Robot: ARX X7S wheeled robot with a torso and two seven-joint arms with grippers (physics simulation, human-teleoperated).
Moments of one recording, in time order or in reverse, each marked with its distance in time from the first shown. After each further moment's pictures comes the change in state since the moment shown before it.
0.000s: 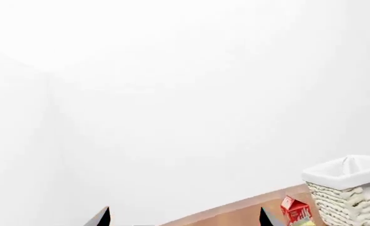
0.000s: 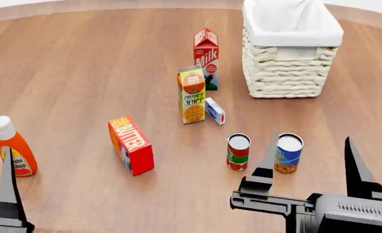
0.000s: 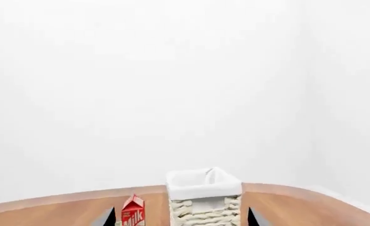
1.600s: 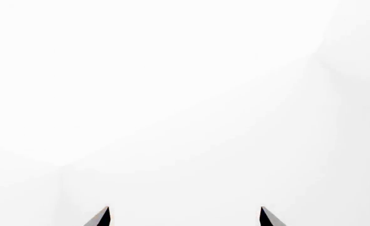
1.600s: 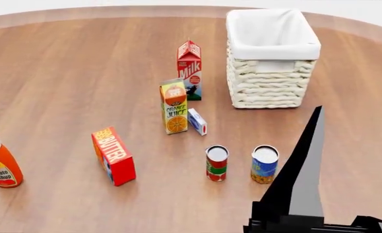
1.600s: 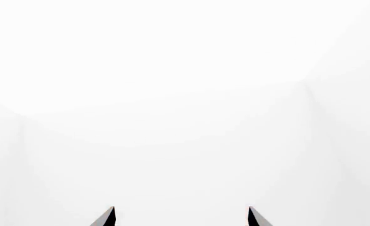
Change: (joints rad) left arm 0.005 0.167 -0.020 0.284 0.209 0.122 0.225; right arm -0.111 0.093 0.069 -0.420 0.201 -0.087 0.039
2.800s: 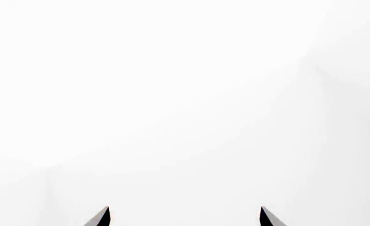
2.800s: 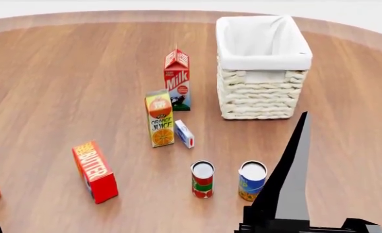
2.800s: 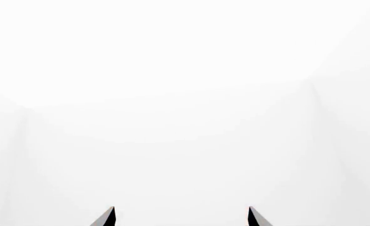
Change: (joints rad) left arm 0.009 0.000 0.022 0.000 -0.005 0.006 0.006; right arm -0.017 0.038 -0.048 0.016 -0.026 -0.031 0.026
